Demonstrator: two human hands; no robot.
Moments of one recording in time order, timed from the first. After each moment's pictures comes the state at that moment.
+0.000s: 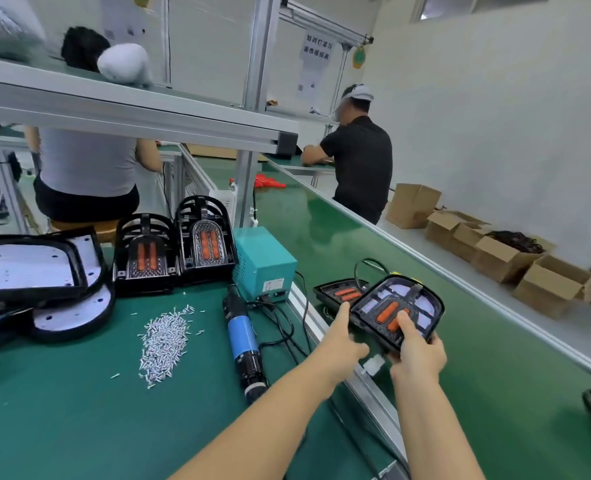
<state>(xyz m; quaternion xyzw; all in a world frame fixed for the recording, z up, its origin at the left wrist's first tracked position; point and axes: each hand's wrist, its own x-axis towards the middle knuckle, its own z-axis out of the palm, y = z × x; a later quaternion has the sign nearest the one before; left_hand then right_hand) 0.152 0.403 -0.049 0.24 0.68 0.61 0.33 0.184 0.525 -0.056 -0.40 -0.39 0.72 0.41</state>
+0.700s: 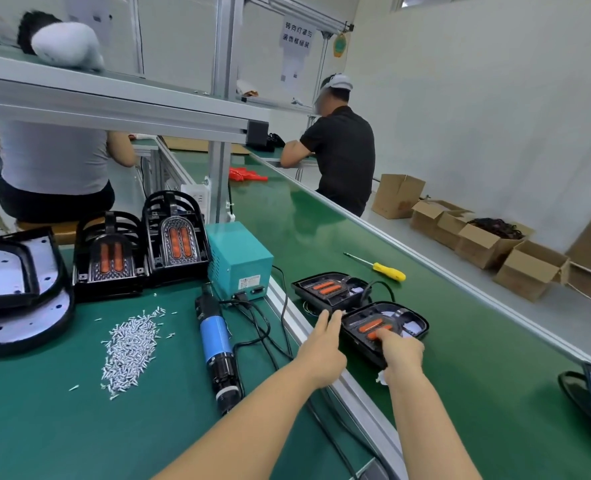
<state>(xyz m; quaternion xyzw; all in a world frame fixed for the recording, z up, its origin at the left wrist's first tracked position) 0.142 0.432 -0.071 0.32 0.82 0.39 0.25 0.181 0.572 -0.081 -0.54 -0.53 0.60 0.25</state>
